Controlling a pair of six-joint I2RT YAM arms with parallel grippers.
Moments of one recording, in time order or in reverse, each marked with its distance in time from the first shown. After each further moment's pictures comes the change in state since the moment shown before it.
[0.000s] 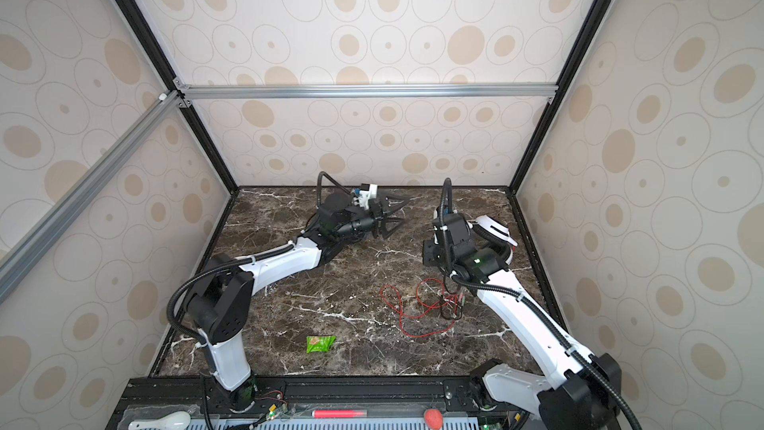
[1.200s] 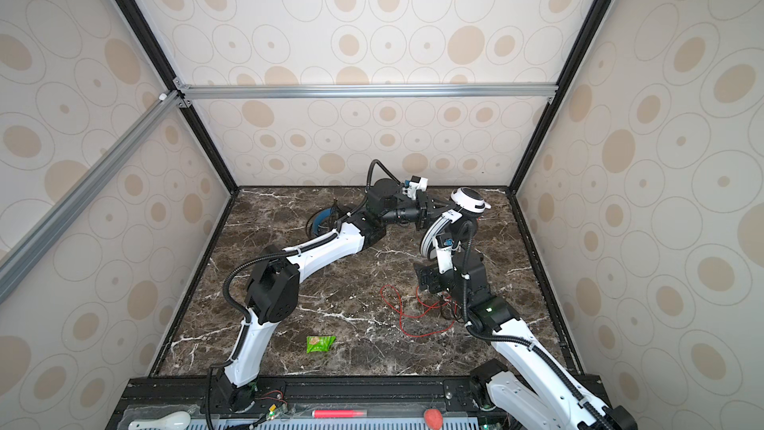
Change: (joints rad) left arm -0.163 0.420 0.667 -0.159 0.113 -0.159; right arm -0.042 -0.357 -0.525 0.516 -0.198 -0.296
